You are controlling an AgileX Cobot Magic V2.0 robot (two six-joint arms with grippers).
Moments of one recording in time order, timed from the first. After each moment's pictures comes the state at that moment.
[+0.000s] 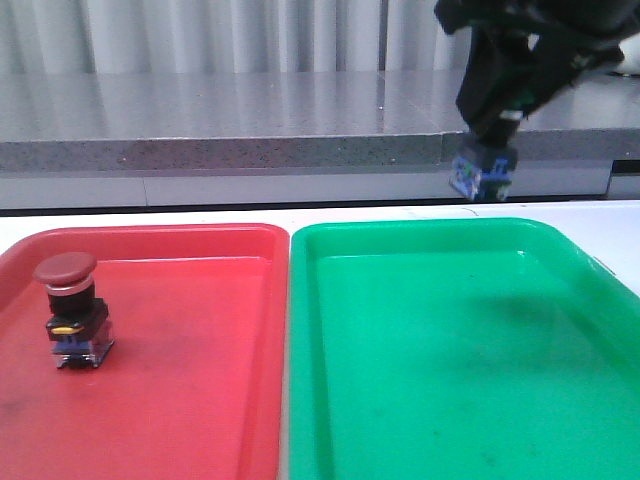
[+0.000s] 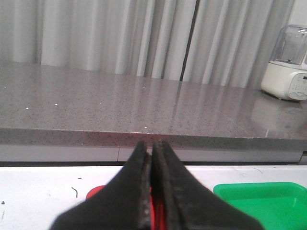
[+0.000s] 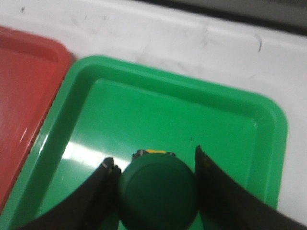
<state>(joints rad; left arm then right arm) -0.20 0.05 -0.31 -0.05 0.27 -0.13 0.39 1.43 -1.04 0.04 0.52 0.10</state>
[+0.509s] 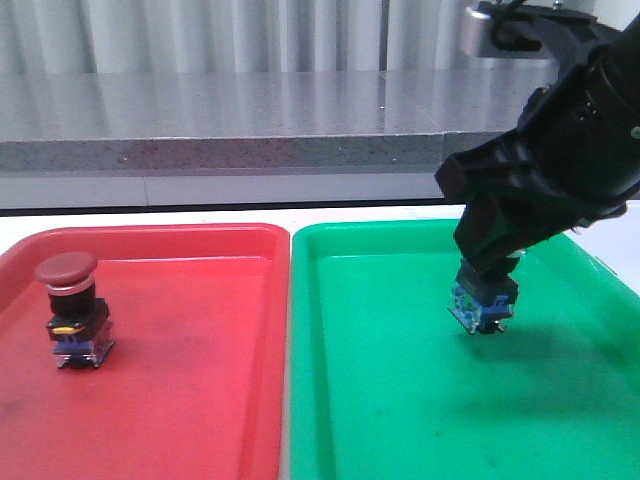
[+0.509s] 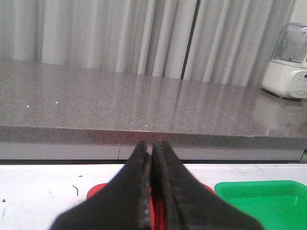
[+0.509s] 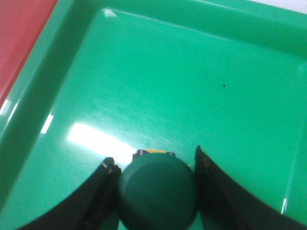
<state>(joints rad) -0.20 0.05 -0.30 -0.05 0.27 -0.13 0.43 1.47 -0.77 0.06 0.24 0.10</state>
